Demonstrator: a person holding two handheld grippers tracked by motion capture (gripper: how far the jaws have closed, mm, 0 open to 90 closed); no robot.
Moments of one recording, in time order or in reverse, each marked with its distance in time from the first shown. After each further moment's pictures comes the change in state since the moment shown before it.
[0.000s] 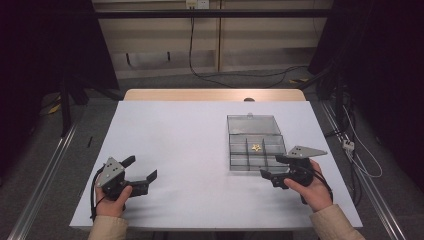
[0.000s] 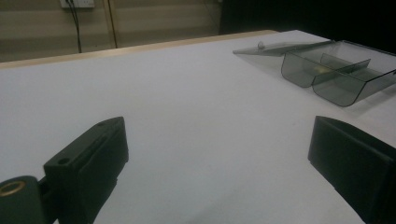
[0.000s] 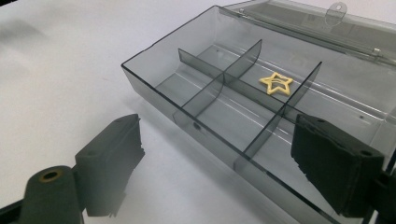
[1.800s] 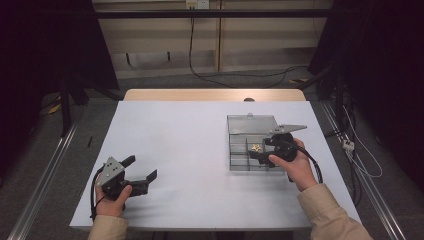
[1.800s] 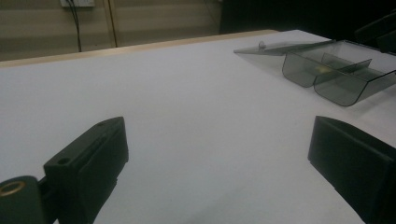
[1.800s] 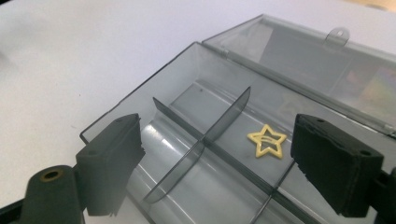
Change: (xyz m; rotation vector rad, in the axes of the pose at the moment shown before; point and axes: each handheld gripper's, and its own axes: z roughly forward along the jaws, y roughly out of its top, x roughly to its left) left arm 0.001 -0.001 0.001 -0.003 0.000 -0.010; right arm -0.015 0.052 0.045 0.065 -0.016 0.021
